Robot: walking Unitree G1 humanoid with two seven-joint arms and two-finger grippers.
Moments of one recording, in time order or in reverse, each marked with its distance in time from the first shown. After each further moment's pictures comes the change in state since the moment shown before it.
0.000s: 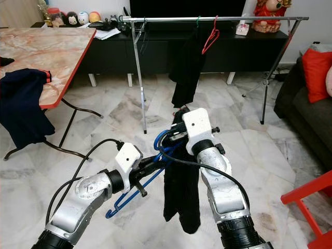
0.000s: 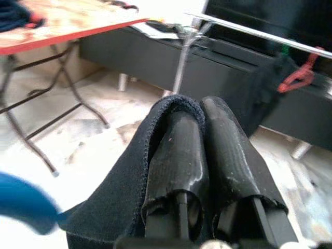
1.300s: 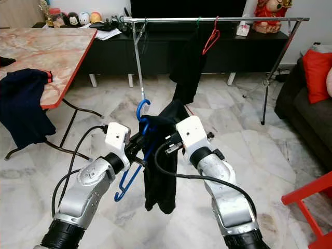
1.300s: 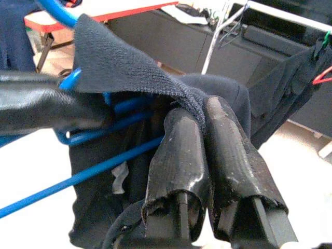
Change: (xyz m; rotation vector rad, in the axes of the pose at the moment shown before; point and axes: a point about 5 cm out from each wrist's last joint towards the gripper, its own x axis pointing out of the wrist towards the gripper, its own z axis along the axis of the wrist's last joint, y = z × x) left arm 0.007 0.036 0.020 -0.122 -0.164 0.364; right arm -0.025 0.008 -0.006 0.004 0.065 0.102
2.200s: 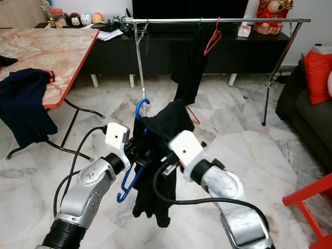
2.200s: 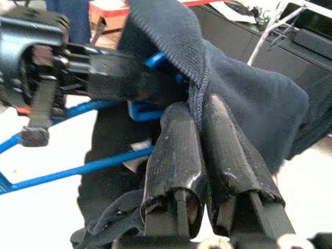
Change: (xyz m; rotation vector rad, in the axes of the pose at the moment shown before) left arm 0.001 -0.004 -0.002 -0.053 -0.010 -0.042; right arm -0.024 0.007 -0.001 -0.068 0.013 0.214
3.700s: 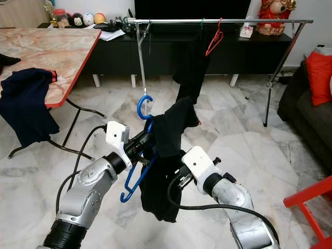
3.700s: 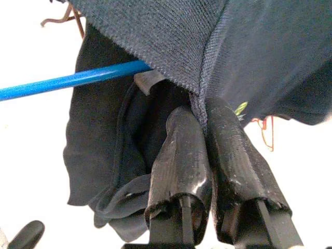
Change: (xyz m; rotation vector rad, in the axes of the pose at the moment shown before) left arm 0.001 -0.012 0.012 -0.067 -0.085 -0.133; right arm -0.008 -0.003 -0.051 -0.013 0.193 -0.036
